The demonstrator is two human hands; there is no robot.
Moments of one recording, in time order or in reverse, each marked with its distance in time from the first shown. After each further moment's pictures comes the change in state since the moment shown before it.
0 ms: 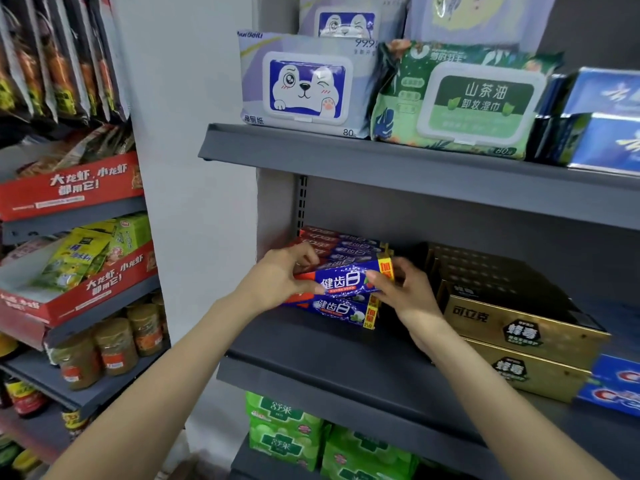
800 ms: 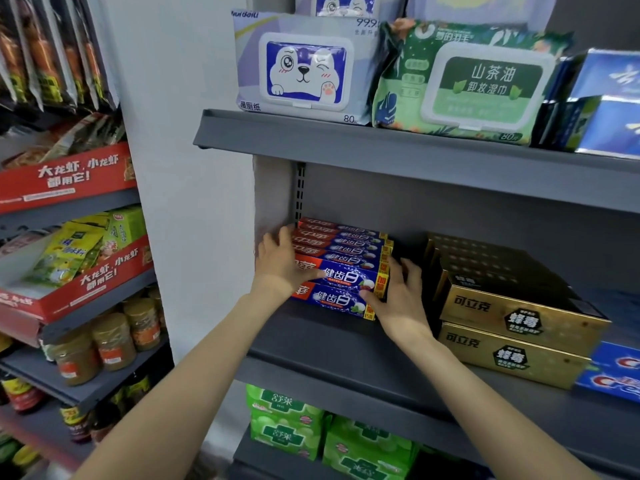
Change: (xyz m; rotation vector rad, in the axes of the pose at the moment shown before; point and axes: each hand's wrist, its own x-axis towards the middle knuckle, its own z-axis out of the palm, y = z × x) left_hand 0.026 -0.014 0.030 0.201 0.239 -0.334; right_hand -0.001 0.034 0.011 -0.722 0.084 -0.065
